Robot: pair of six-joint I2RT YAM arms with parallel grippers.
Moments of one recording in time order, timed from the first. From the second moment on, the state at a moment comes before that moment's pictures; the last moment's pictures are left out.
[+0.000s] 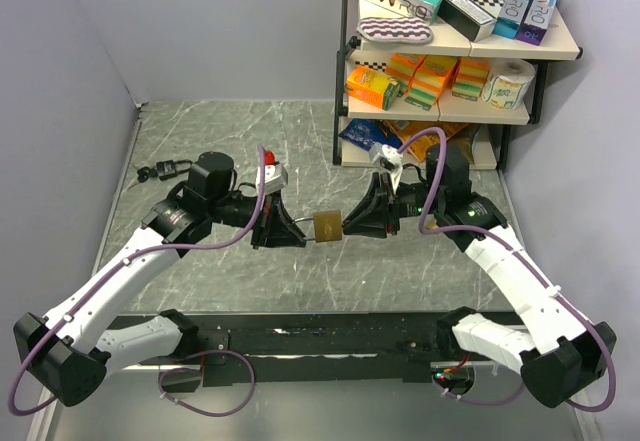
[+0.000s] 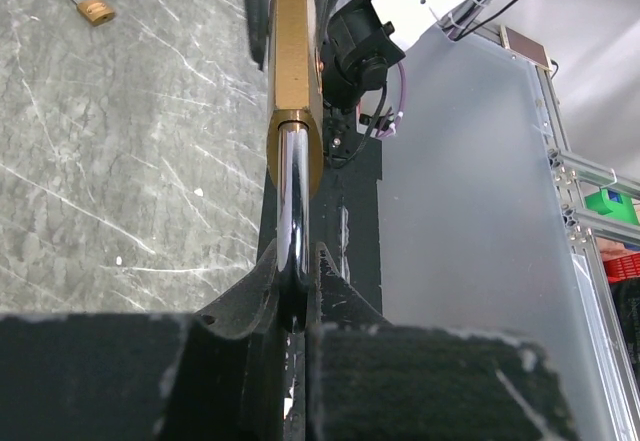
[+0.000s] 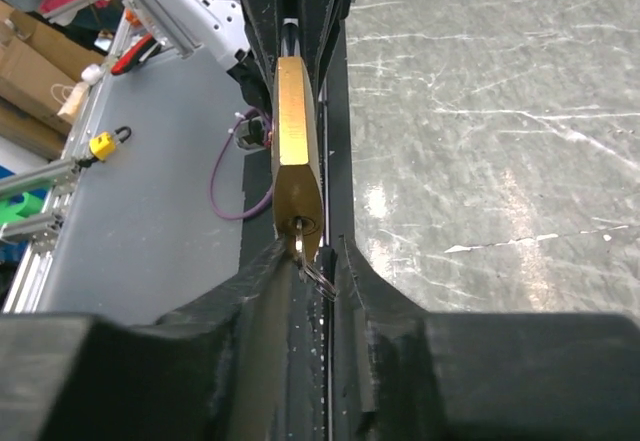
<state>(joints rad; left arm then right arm) -0.59 1.06 1.04 -0.41 1.01 -0.04 0.43 1.03 1.02 -0.36 -1.15 0.01</state>
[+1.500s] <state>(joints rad) -0.55 1.09 0.99 -0.38 0.94 -0.06 0.02 1.11 0.80 -0.58 -0.51 -0.17</state>
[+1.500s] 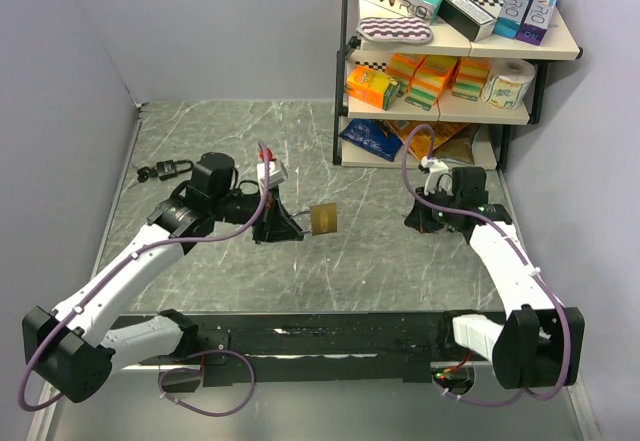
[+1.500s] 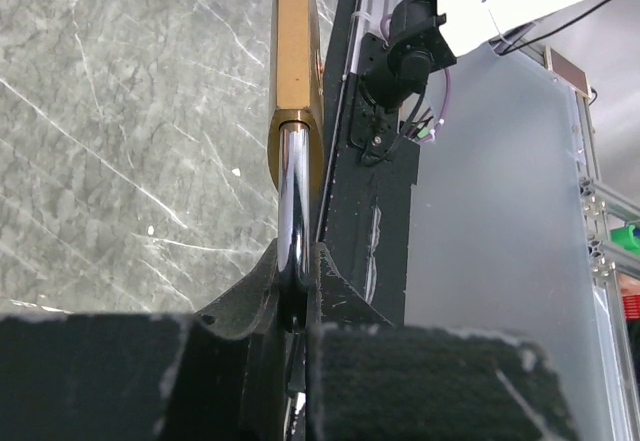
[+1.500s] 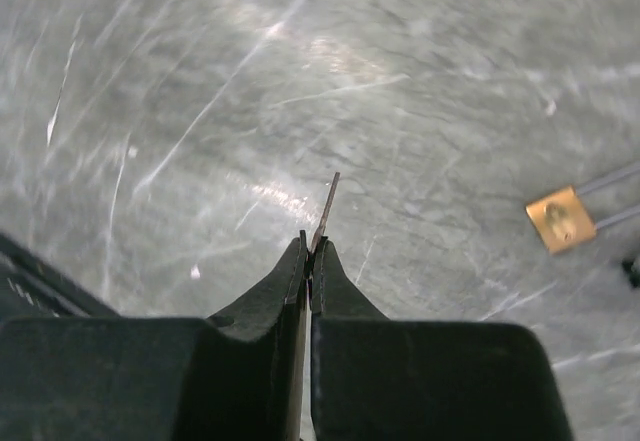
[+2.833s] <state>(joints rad) -0.55 1.12 0.94 -0.34 0.92 -0.09 0.02 1.53 0.74 -0.28 -0.38 0.36</state>
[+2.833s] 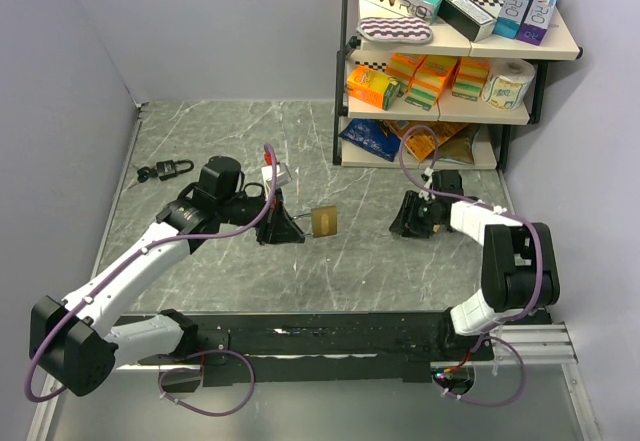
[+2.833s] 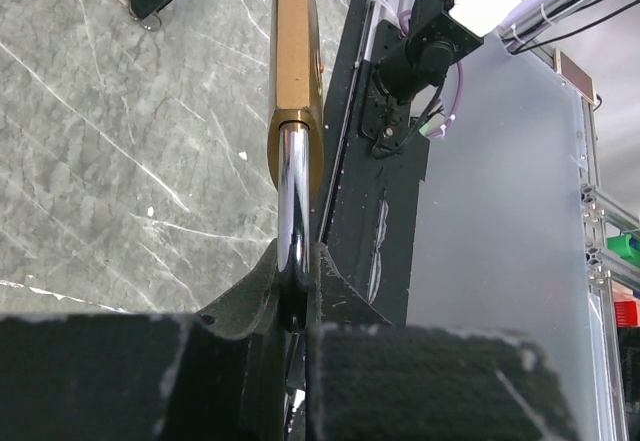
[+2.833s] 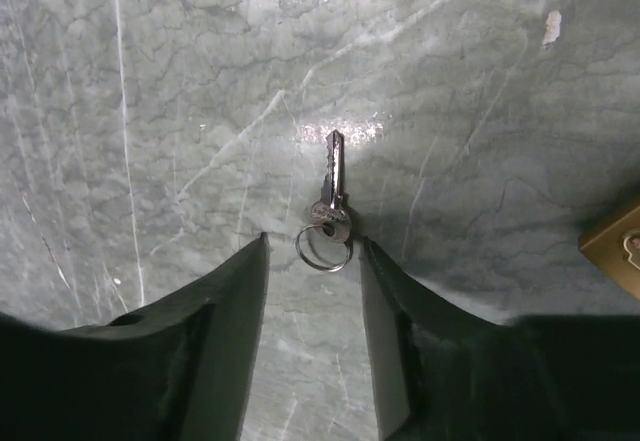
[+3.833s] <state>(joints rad) -0.58 1.30 0.98 -0.48 1.00 -0.29 0.76 0.80 0.81 -0.33 -0.47 -0.64</state>
